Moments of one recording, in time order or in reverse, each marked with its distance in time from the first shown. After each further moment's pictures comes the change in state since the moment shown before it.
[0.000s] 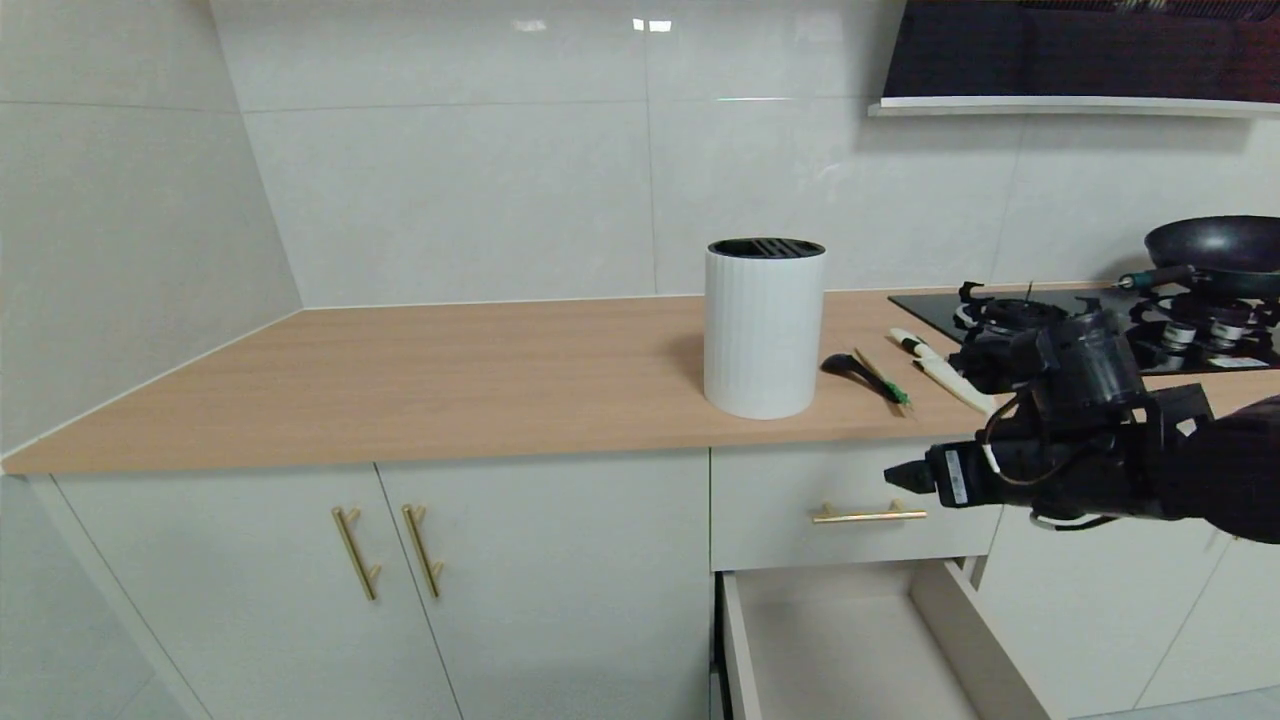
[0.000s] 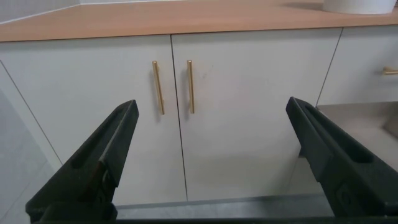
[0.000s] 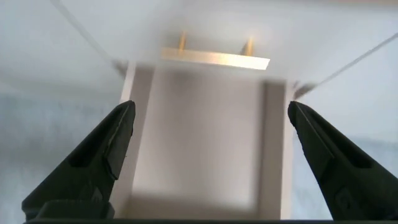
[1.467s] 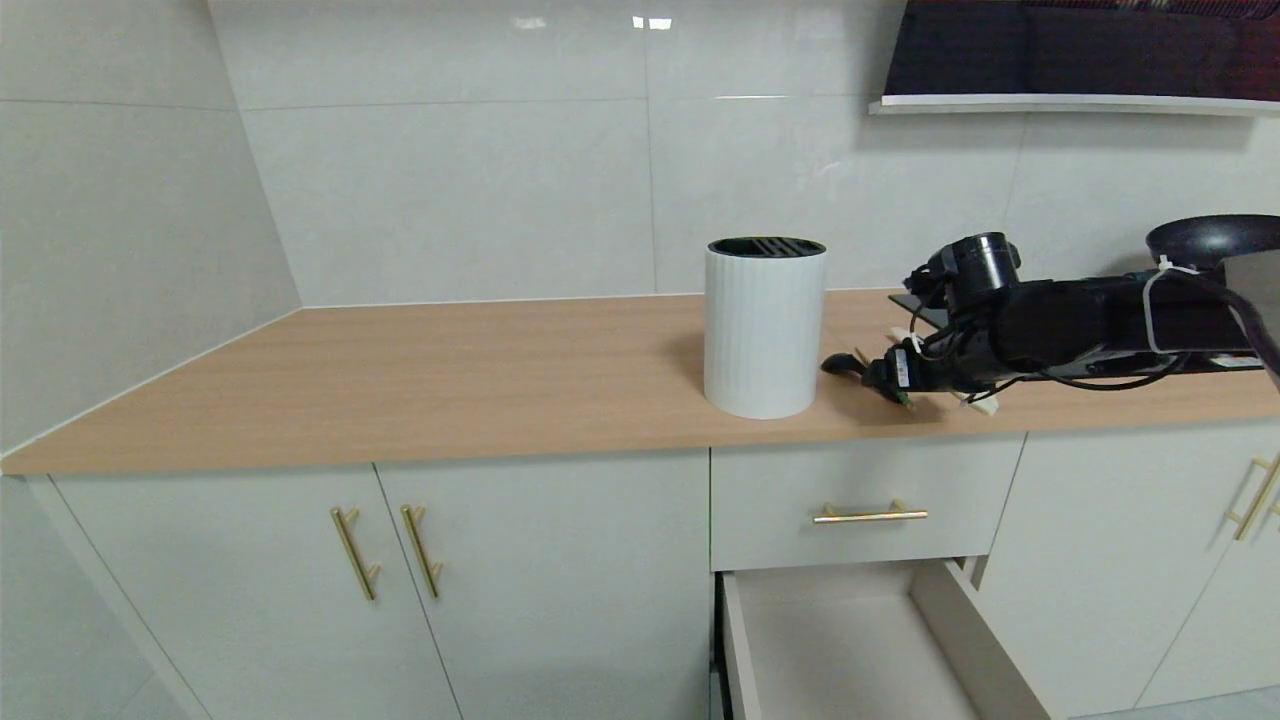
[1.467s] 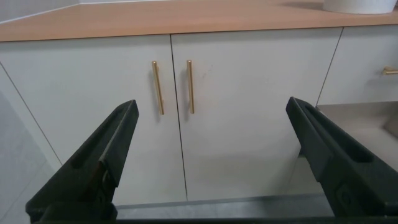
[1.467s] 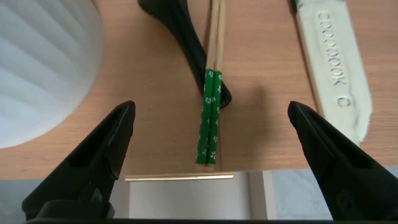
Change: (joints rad) left arm 0.000 0.000 0.000 0.000 0.000 0.000; right arm -0.133 0.447 -0.793 0.362 -0.020 0.010
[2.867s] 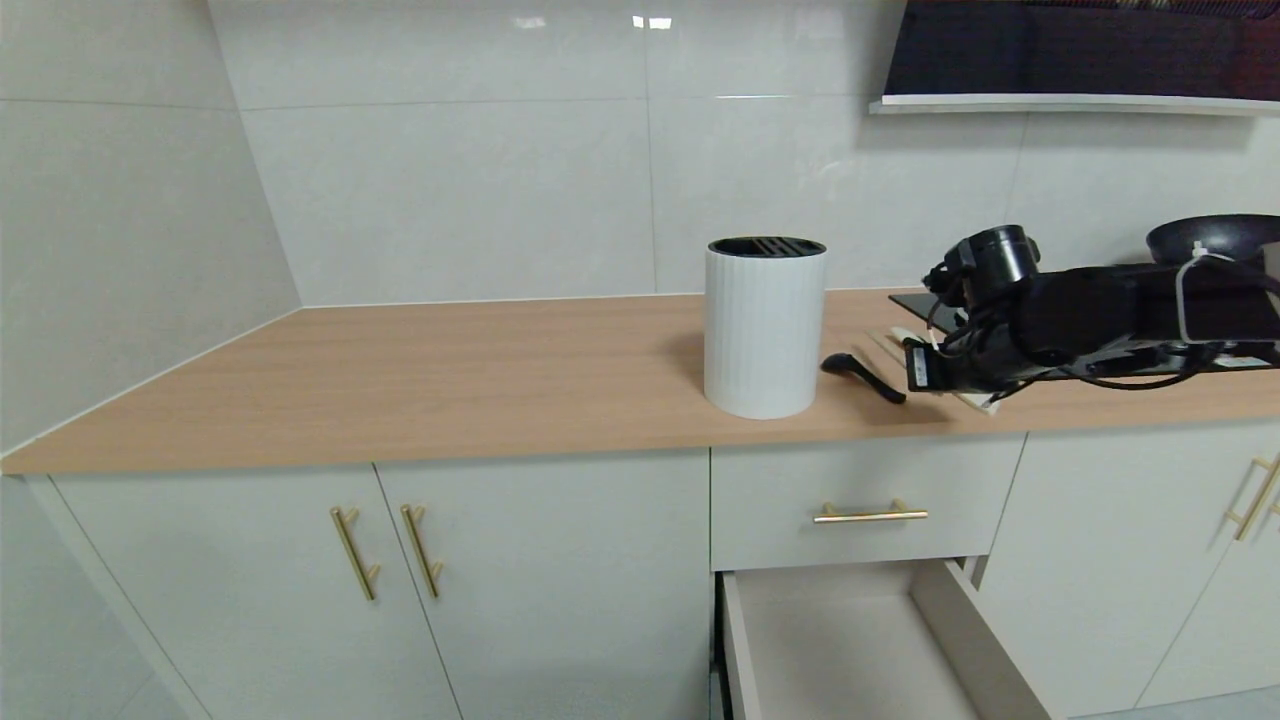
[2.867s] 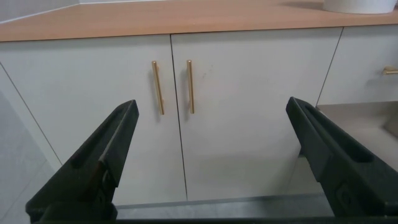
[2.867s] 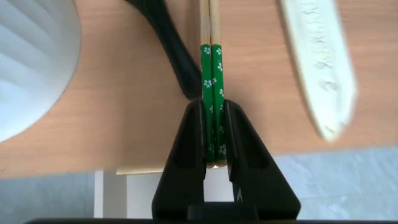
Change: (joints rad) left arm 0.000 0.000 0.000 0.000 0.000 0.000; right arm -0.015 -0.053 0.026 0.075 -0.020 0.032
